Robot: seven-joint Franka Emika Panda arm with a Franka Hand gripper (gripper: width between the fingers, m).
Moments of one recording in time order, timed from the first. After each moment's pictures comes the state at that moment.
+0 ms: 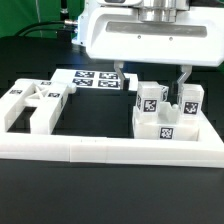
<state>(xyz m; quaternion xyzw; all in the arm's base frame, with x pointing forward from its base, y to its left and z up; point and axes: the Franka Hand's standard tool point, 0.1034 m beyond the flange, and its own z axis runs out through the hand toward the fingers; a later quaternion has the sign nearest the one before) 0.596 0.055 0.077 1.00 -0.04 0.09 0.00</state>
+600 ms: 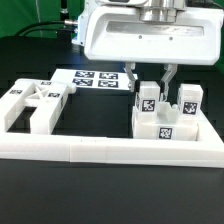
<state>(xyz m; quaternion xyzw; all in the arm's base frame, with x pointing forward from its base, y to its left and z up) 0.596 0.051 0.077 1.00 0.04 0.09 0.01</state>
